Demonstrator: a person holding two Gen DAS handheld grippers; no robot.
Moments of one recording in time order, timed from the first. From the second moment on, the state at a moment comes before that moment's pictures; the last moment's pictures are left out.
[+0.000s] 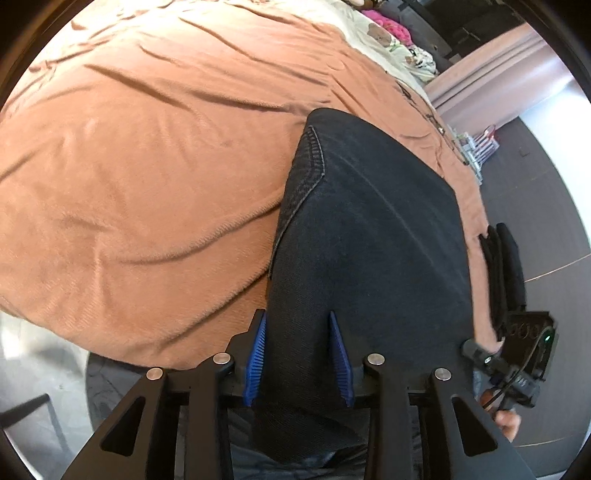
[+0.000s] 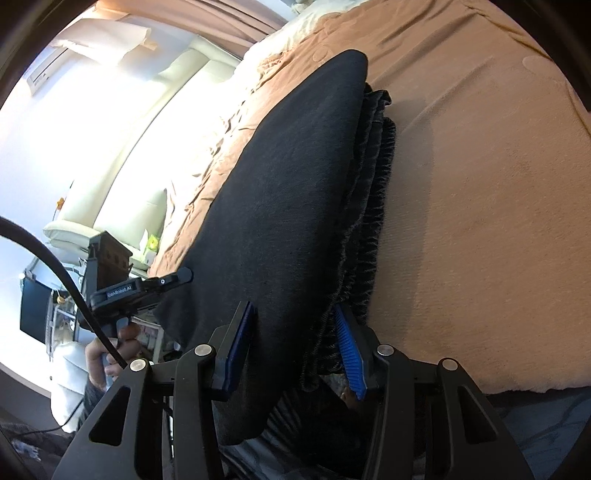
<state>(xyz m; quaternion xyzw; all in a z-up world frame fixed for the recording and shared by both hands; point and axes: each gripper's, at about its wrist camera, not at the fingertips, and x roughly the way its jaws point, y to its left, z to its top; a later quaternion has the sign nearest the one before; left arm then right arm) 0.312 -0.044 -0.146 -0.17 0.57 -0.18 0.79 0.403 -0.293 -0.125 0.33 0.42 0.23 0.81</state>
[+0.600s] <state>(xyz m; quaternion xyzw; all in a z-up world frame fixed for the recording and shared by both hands) 0.355 -0.040 -0.153 -0.17 0.57 -0.19 0.78 0.477 -0.331 -0.161 0.42 0.42 0.21 0.78</state>
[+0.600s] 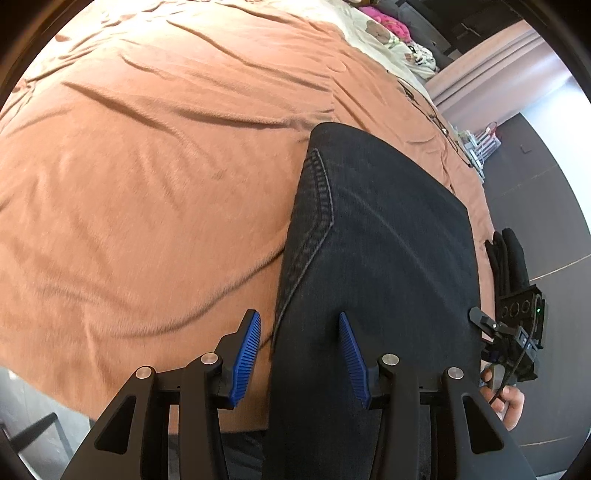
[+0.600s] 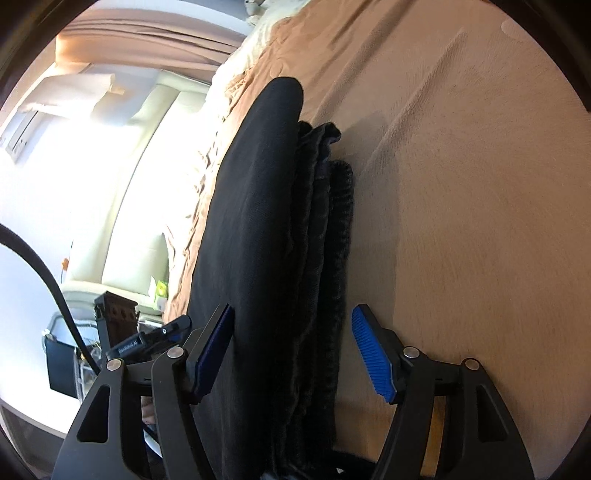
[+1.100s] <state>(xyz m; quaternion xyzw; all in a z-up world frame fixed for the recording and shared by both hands) 0.391 -0.052 -0.165 -0.19 0.57 -0.21 0.77 0.485 -0.331 -0.167 0.42 0.43 0.24 0.76</state>
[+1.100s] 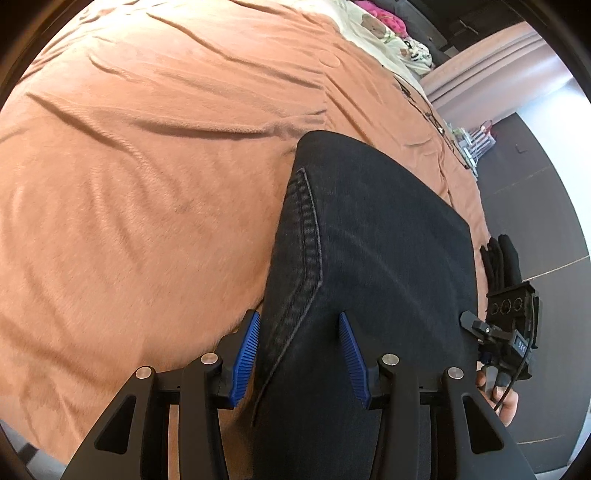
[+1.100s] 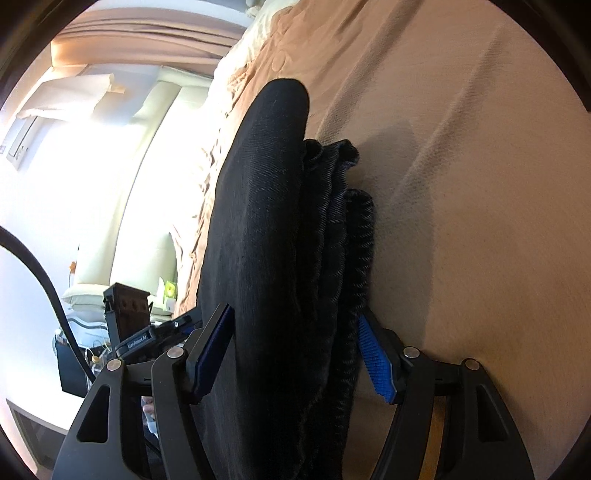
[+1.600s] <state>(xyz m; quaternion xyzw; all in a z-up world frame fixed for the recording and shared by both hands) 0.405 -0.051 -0.171 -0.20 0.58 -0.24 0.75 0.473 -0.323 -0.155 0.40 0.46 0.24 0.76</state>
